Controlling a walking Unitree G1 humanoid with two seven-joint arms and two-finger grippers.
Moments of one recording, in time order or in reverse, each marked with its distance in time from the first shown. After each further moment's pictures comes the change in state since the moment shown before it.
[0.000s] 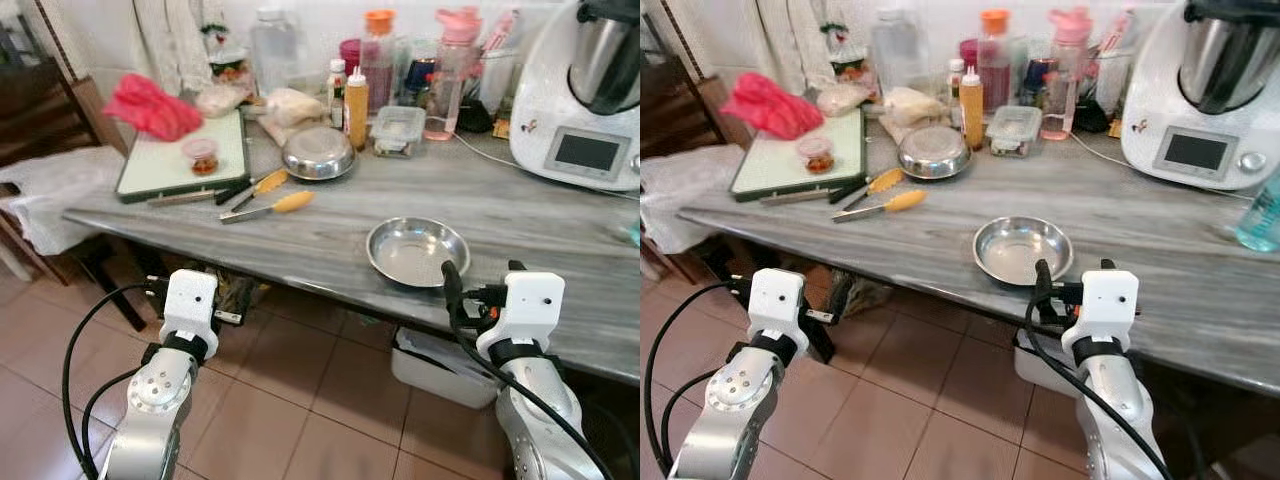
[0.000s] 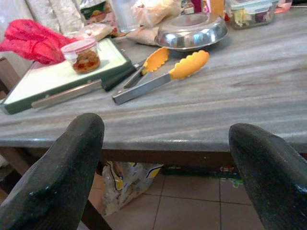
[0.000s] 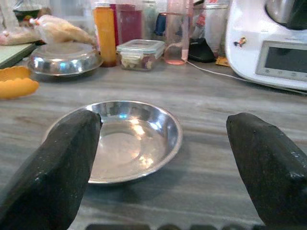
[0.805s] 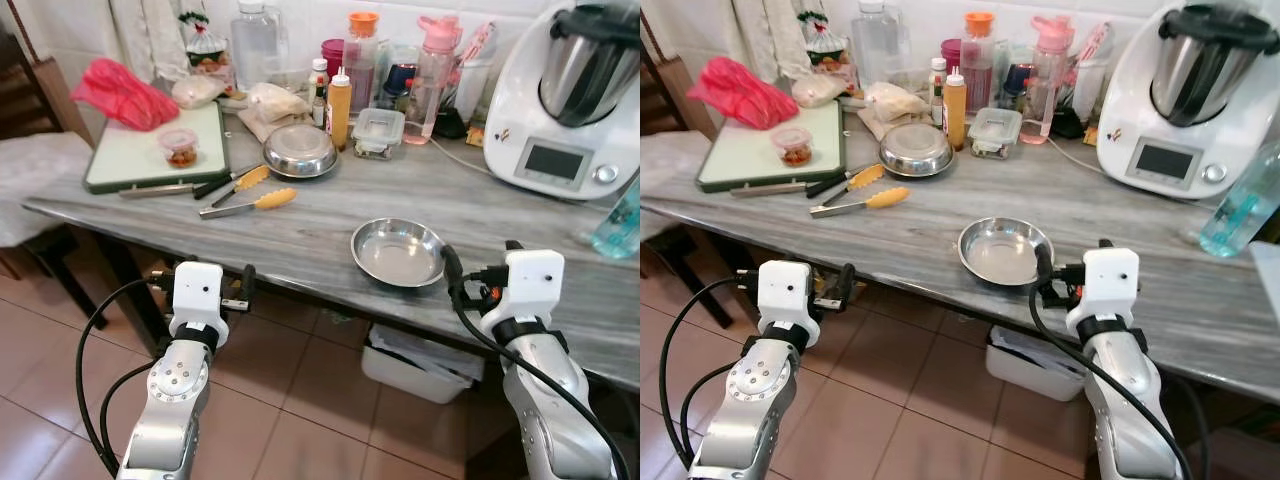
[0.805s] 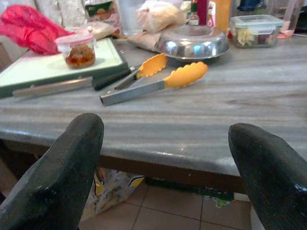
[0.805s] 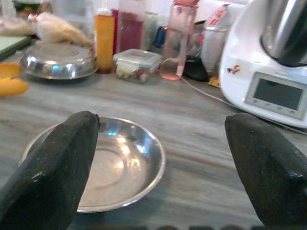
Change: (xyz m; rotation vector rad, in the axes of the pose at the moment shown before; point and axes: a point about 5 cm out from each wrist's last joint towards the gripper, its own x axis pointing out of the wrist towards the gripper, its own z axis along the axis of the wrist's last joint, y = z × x) left arm 0.007 -0.007 0.001 -0.048 -0.026 0.118; right arm 0.021 -0.002 0.009 -0.036 -0.013 0.093
